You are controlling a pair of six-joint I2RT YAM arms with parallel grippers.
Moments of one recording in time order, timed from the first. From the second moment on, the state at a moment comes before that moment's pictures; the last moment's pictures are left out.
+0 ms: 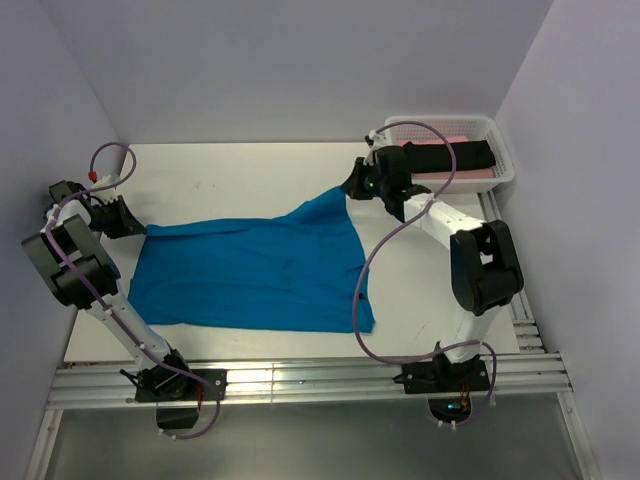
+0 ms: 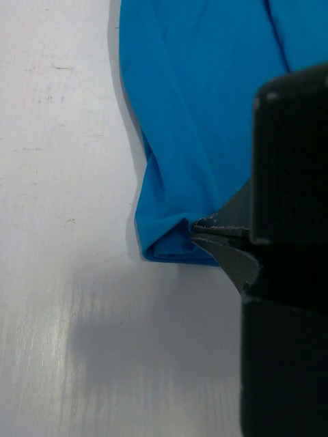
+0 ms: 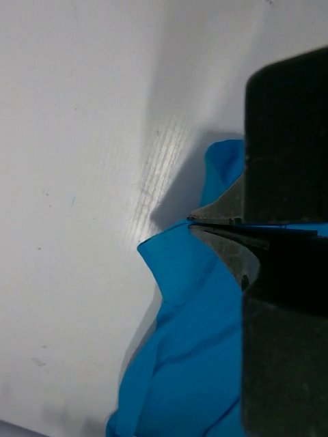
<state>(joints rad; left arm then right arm) 0.59 2.01 1.43 -0.56 0.66 0.30 0.31 1.77 1.21 0.07 -0.27 0.37</state>
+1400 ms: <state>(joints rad) 0.60 1.92 1.32 -0.53 0.68 0.32 0.31 1.48 0.92 0.12 -0.31 0.34</state>
